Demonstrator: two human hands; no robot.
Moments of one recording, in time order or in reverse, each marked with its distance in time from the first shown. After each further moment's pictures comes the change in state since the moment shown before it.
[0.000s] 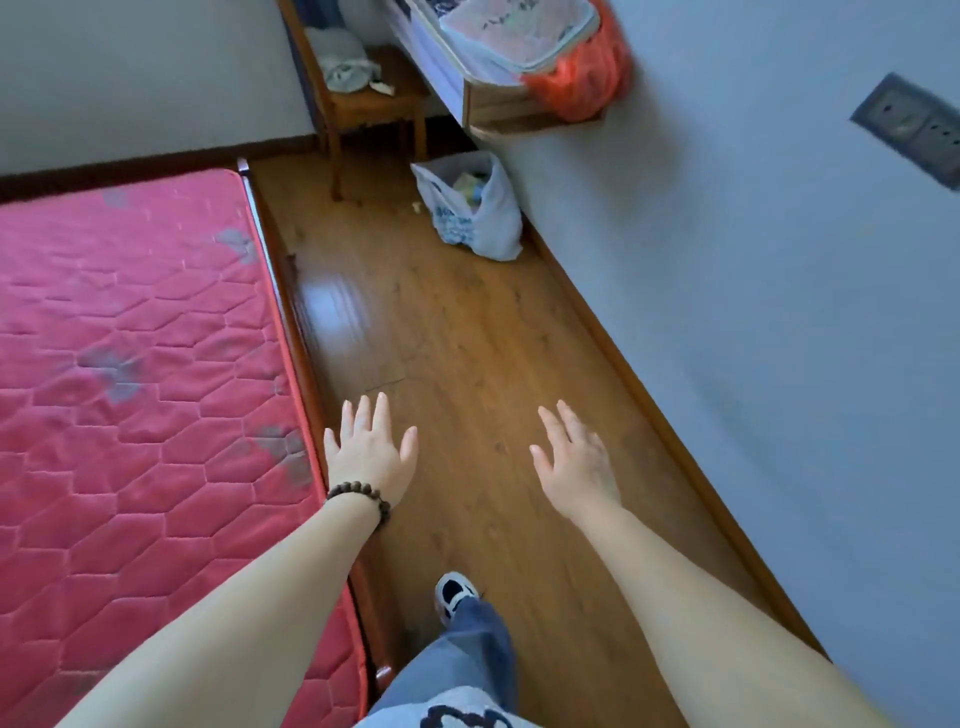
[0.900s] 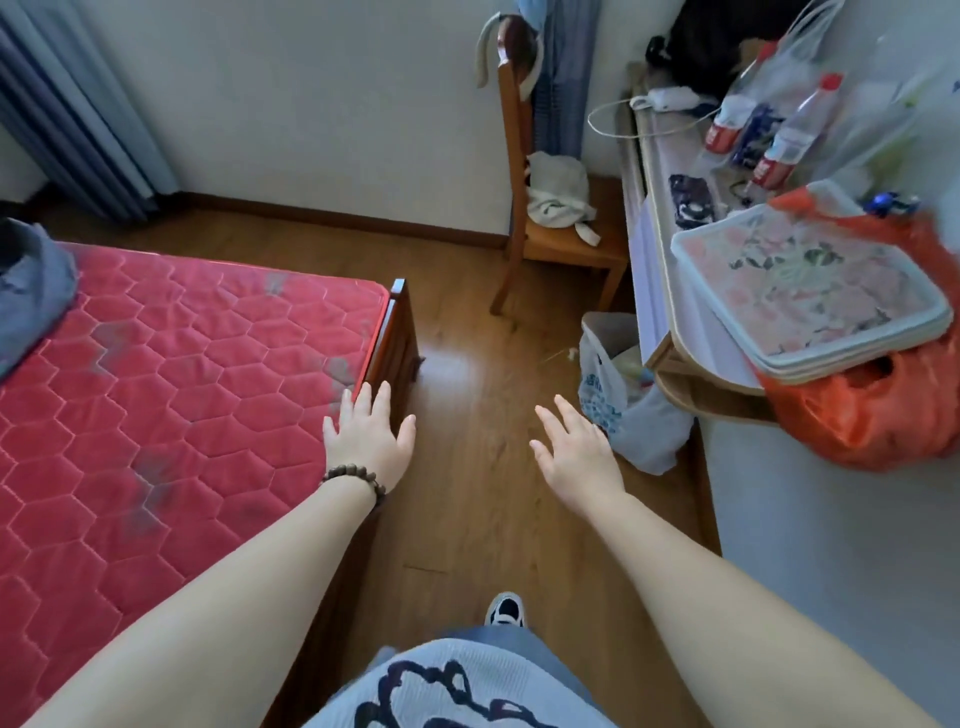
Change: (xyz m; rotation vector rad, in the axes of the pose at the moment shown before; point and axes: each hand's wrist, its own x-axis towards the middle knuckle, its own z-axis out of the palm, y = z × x) left_hand 0.521 0.038 -0.165 -0.050 0.202 -0.485; right_hand 0.639 -0.204 -0.138 -0.146 -0.140 -0.597
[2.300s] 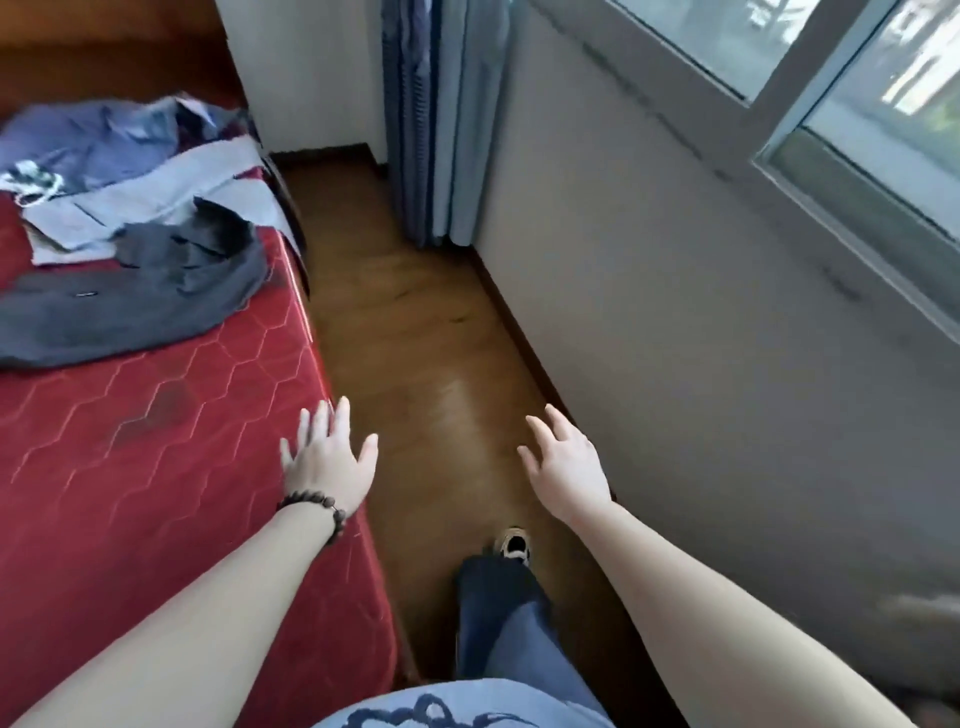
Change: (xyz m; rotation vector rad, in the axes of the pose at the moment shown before) left_hand 0.773 -0.134 -0.156 -0.242 0.249 -1.023; right_hand 0.991 -0.398 -0.098 -0.247 -0.278 -0.878
